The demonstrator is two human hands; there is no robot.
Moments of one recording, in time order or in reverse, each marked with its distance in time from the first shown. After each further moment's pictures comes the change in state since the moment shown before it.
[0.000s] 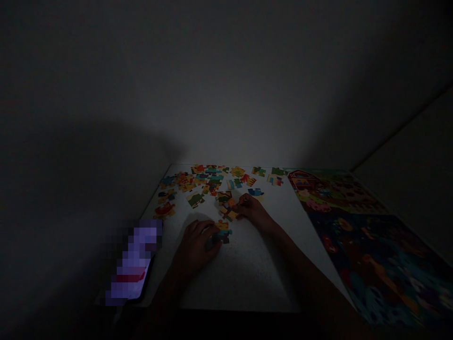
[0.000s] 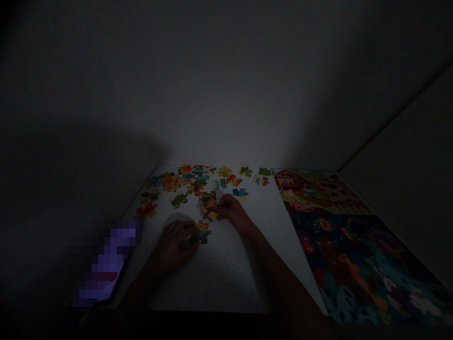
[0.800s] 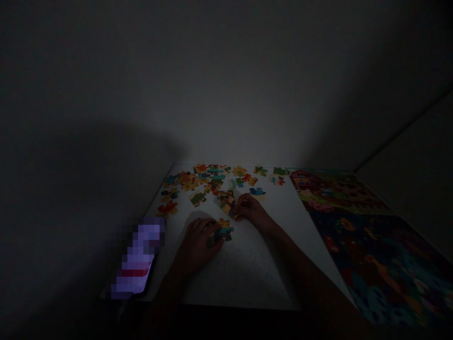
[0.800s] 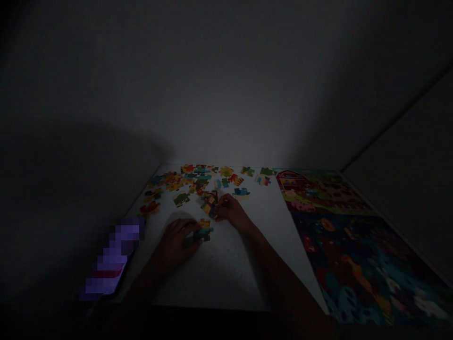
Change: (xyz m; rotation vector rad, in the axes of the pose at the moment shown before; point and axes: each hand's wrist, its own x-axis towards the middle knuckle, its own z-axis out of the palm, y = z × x) left_hand -0.001 -0.001 0.003 -0.013 0.005 -0.003; right_hand -0.002 -0.001 0.008 0.052 -0.038 0.083
